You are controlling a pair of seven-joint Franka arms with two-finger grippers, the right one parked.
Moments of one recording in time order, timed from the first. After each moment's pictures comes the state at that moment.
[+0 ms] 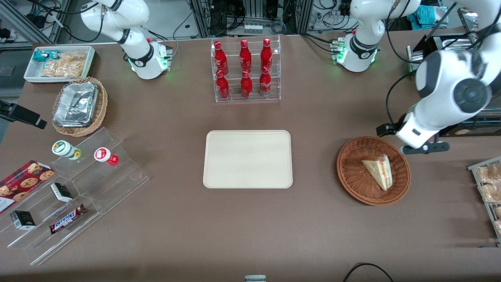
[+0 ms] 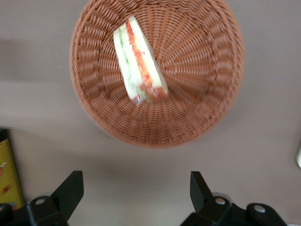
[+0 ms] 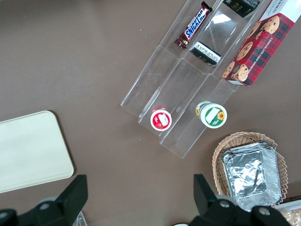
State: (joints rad) arm 0.08 0.06 -0.16 -2.10 0.05 2.00 -0.19
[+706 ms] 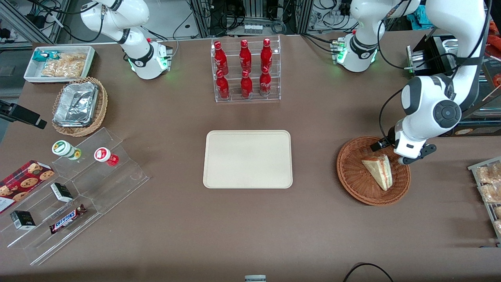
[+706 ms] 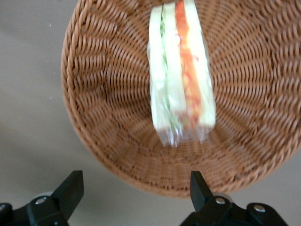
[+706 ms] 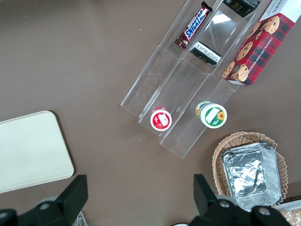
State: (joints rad) arm 0.13 0.18 -0.15 -2.22 0.00 2.27 -0.49
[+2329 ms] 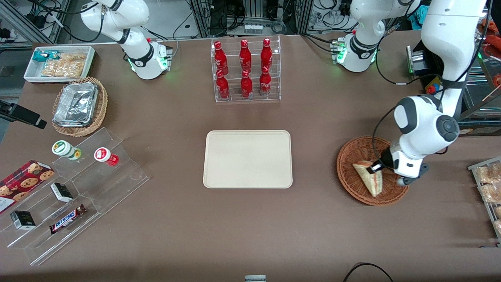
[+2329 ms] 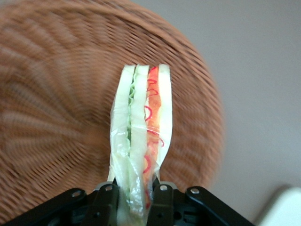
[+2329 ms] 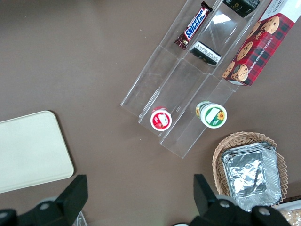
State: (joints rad) arm 0.12 0.32 -0.25 -2.07 -0.19 2.40 -0.45
